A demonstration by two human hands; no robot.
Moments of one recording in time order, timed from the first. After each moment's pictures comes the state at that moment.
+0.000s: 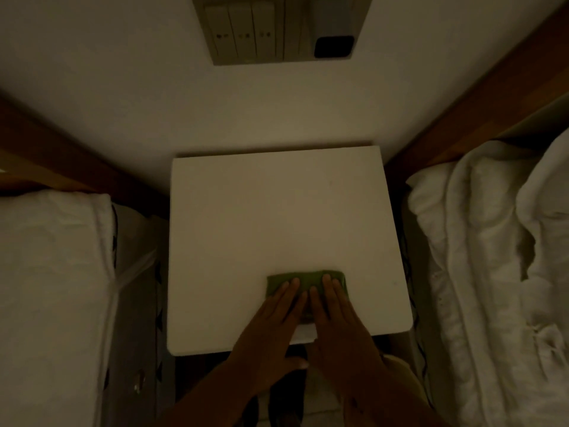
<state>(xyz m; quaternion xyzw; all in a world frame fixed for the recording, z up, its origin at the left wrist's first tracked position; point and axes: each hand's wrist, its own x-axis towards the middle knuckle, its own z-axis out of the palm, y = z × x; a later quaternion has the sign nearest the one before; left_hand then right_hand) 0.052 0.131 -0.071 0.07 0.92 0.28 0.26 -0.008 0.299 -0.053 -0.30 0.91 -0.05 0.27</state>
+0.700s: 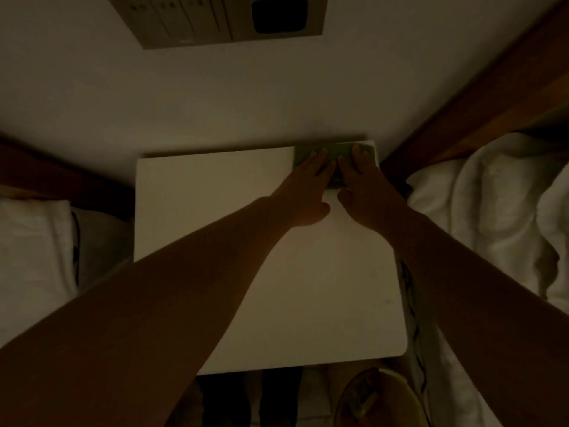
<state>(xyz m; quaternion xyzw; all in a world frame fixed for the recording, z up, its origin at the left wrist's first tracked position) -0.229 0.131 -0.076 0.03 0.95 0.23 0.21 -0.276 0.283 -0.072 -0.27 0.94 -0.11 0.20</state>
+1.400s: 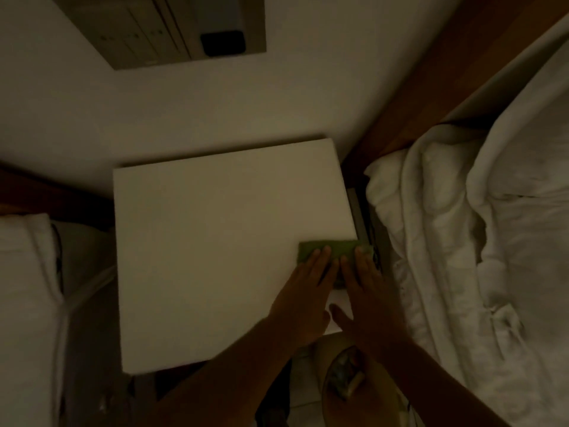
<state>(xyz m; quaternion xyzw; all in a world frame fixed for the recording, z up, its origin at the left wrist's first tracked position) -0.054 0.232 -0.065 0.11 0.92 0.27 0.24 -0.078 0.397 -0.056 -0.21 0.95 -0.09 0.22</state>
